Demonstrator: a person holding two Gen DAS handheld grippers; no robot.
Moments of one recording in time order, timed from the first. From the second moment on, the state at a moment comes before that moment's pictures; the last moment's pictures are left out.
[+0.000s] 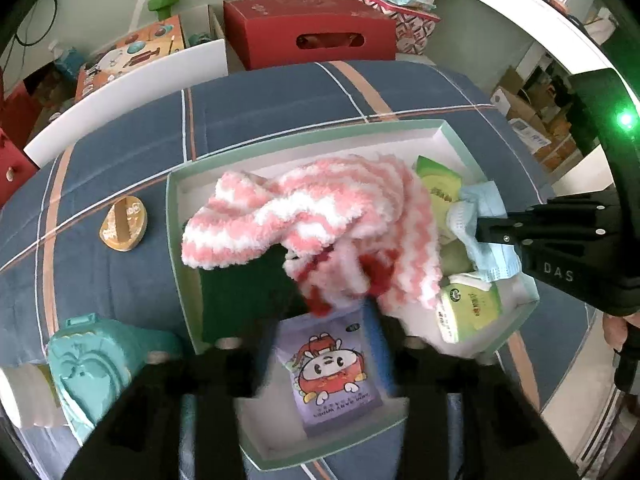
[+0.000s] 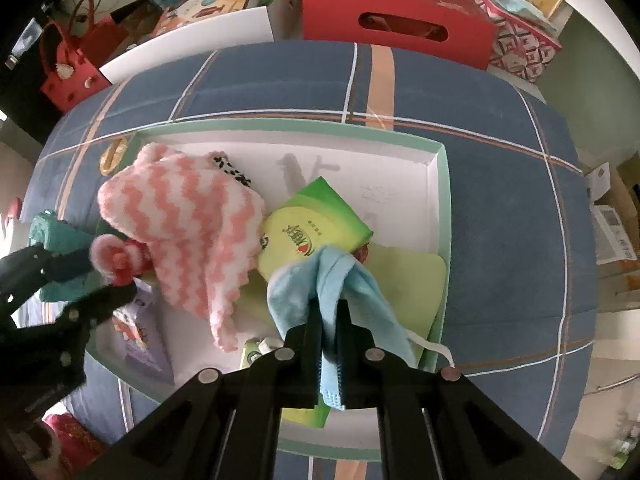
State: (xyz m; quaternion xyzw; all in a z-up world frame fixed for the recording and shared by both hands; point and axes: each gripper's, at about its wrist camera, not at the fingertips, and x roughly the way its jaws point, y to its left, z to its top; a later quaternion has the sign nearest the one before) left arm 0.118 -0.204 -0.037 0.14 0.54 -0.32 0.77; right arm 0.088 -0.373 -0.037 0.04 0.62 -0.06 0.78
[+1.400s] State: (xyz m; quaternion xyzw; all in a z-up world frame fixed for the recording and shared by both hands) left arm 0.188 0.030 0.026 -0.02 0.48 -0.09 0.87; right arm 0.097 -0.324 0.049 -0.01 0.59 -0.07 0.81
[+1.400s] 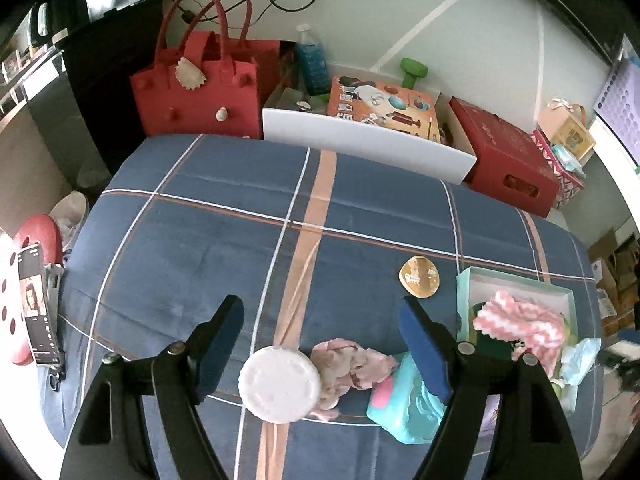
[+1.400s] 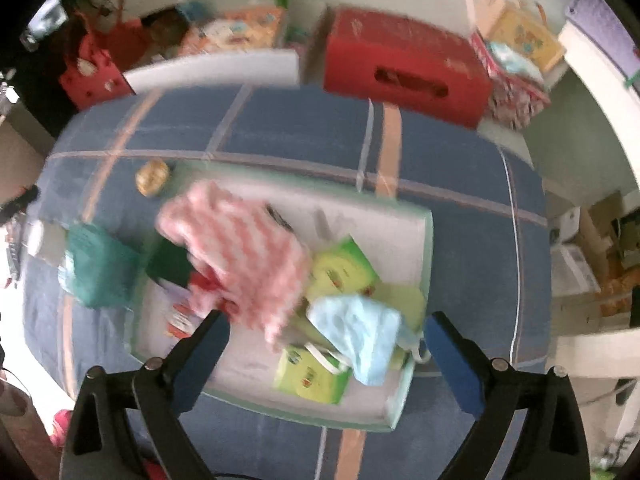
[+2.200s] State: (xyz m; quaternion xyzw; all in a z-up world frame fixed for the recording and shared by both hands) left arm 0.204 0.056 0.013 -0.05 0.49 -0.08 0.87; right arm 0.193 -0.168 0.037 -0.03 0.56 0.07 0.82
